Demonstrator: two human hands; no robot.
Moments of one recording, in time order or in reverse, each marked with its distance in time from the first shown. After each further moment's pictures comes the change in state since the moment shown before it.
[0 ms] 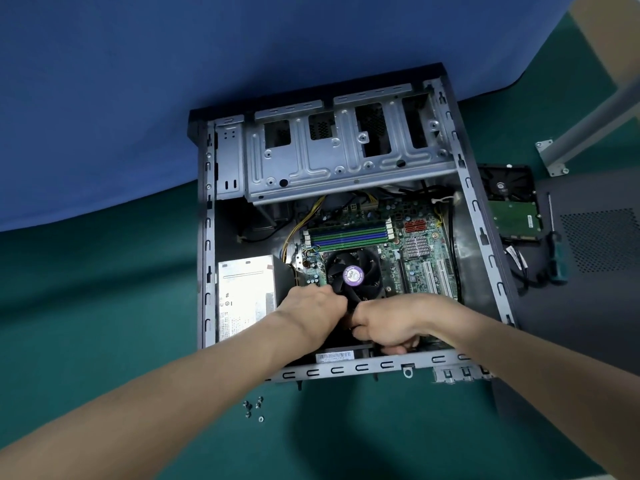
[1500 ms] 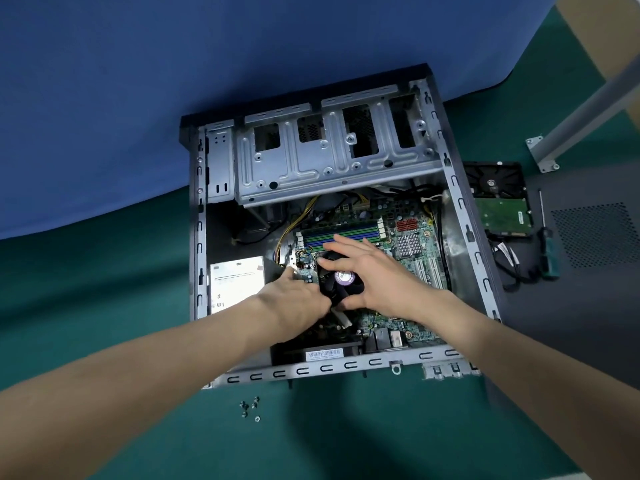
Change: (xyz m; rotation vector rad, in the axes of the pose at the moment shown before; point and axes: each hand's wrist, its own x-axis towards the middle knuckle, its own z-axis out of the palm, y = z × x) left_hand 0.003 -0.015 -0.004 0.324 -0.070 0.125; right_hand 0.010 0.020 -0.015 -0.120 0.735 -0.363
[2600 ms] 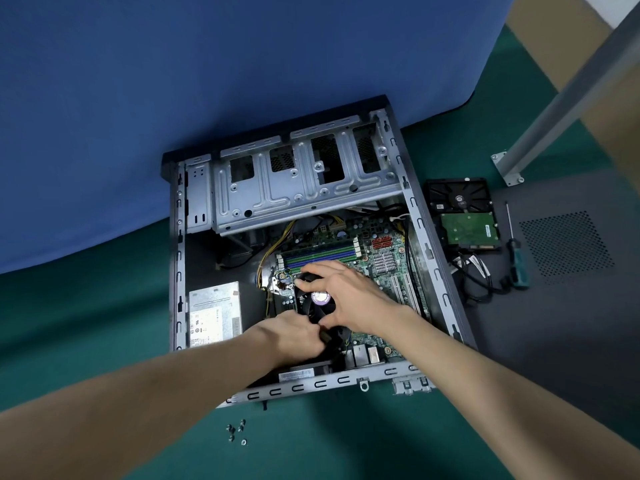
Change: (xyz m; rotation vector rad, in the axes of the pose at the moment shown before) left_hand 0.026 0.025 -0.006 0.117 -0.115 0.219; right_hand 0.001 -0.001 -0.003 0.027 -0.022 0.050
